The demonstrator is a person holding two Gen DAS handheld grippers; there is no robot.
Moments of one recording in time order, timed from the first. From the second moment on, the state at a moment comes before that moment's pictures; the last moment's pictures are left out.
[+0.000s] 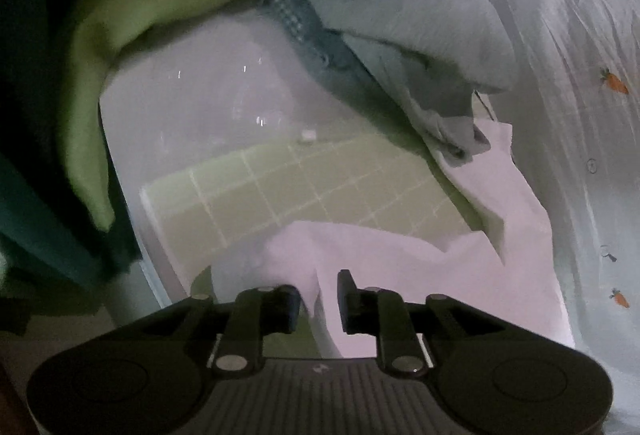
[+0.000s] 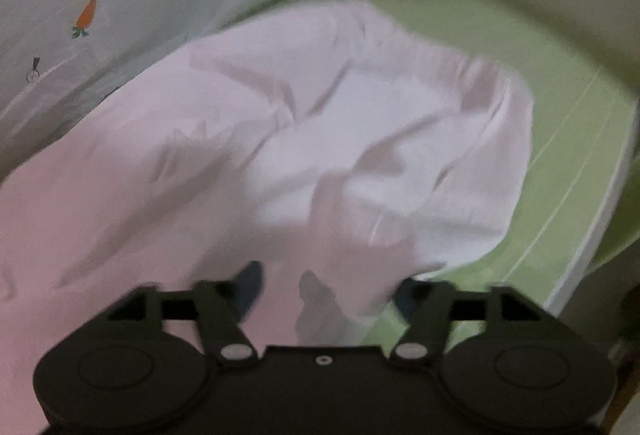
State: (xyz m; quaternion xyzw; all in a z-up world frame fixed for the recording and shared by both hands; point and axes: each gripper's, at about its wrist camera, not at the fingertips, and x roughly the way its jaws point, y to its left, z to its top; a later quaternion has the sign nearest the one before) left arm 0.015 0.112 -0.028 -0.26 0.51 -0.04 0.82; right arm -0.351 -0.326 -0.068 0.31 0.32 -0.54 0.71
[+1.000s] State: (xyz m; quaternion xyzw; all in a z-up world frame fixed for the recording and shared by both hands) left arm 0.072 0.103 -0.027 -0.18 0.55 -0.13 0.80; right arm -0.273 -0.266 -0.094 0.23 0.39 -0.53 0.72
